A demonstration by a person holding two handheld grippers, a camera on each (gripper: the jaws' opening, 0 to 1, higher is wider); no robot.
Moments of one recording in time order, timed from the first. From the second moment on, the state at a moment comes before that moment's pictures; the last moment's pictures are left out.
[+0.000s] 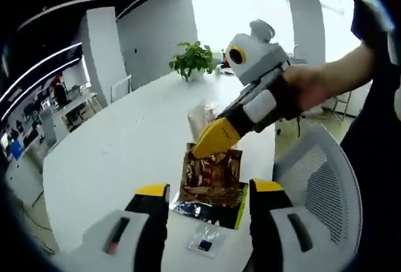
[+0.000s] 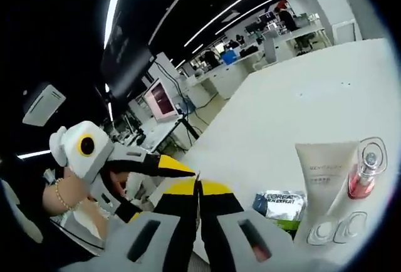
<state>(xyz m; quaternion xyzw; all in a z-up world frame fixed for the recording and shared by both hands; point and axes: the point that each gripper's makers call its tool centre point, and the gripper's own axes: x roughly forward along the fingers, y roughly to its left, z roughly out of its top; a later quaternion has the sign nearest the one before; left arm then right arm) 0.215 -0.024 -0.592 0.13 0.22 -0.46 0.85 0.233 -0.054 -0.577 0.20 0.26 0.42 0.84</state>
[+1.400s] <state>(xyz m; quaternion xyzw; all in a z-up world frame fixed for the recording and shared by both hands) 0.190 0.000 -0.559 -0.35 0.23 -0.39 0.82 0.229 -0.049 -0.535 0.30 0.15 0.41 0.85</state>
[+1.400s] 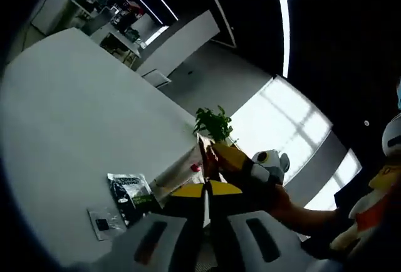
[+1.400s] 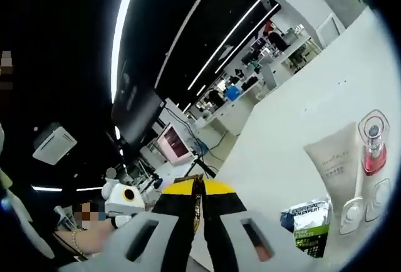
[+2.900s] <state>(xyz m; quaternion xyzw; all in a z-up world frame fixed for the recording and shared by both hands) 0.227 0.044 -0.681 -0.40 0.37 -0.19 0.82 0.278 0.000 -0.676 -0.10 0.23 0.38 0.89</state>
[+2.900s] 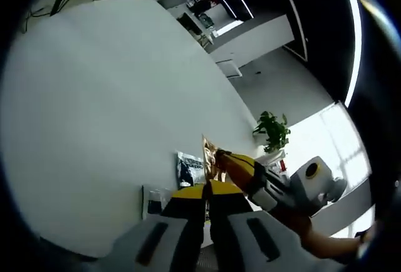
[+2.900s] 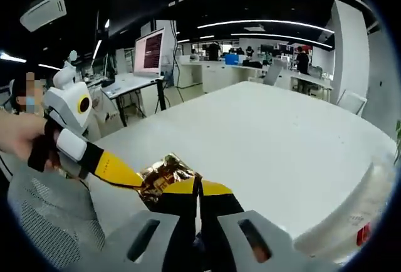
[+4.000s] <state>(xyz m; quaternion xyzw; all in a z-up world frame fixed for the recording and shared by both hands) 0.253 0.050 -0.761 -0.29 0.43 -0.19 0.83 0.299 0.000 -0.754 -0.19 0.28 0.38 0.86</state>
